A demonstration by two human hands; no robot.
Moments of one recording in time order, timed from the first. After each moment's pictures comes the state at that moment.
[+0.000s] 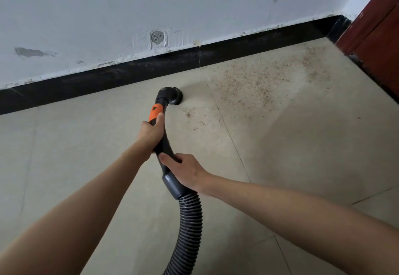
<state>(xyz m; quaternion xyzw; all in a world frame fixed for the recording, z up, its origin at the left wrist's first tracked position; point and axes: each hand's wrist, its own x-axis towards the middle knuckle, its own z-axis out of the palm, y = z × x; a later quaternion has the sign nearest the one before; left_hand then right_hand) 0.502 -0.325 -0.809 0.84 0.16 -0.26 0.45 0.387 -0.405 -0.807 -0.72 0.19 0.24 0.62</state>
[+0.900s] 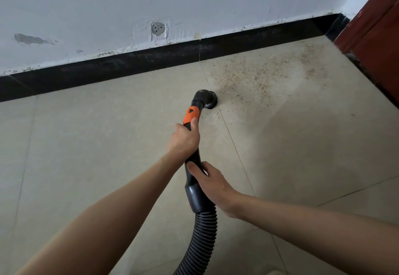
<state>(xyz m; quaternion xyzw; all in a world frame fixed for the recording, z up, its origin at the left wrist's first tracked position) 0.437 -0.381 -0.808 0.89 0.08 -0.27 0.36 0.316 -0.433 -0.805 -0.66 0.27 0.22 0.67</state>
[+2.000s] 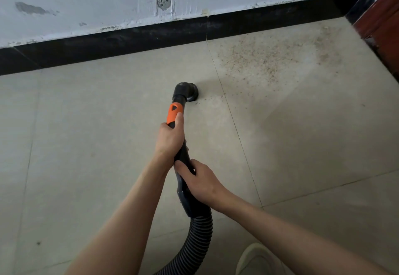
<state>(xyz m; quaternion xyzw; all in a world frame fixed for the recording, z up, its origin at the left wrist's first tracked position) 0.399 -0.347 -0.797 0.78 0.21 -0.24 0.54 0.297 -0.411 -0.805 -0.74 0.20 0.26 0.59</state>
